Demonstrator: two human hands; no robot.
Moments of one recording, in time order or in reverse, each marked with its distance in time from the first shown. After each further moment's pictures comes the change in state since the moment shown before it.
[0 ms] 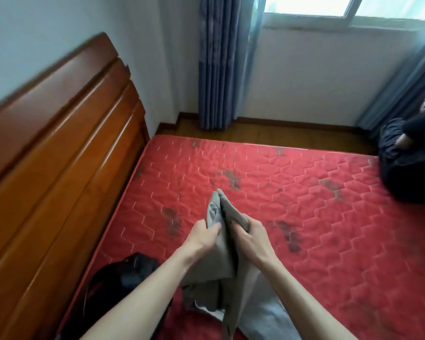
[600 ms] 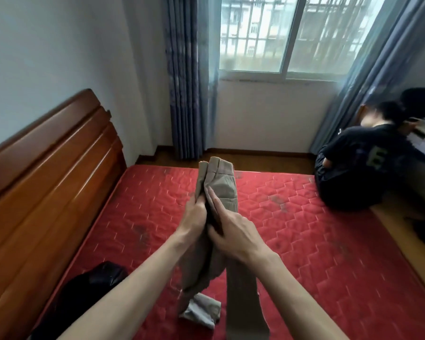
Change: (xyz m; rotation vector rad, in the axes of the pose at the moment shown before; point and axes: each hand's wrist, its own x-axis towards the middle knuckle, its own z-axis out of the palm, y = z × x) left_hand -0.210 0.176 0.121 -0.455 0.121 0.453; right_hand -0.184 -0.098 -0.217 -0.582 -0.033 -0.526
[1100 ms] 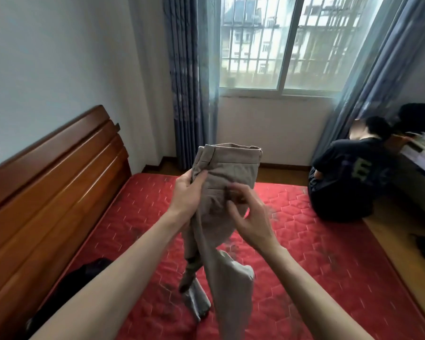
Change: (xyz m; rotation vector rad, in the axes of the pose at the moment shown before) left_hand -0.068 0.082 0.090 -0.042 0.083 0.205; right_hand -0.075 0.072 -0.103 0.463 0.449 -0.182
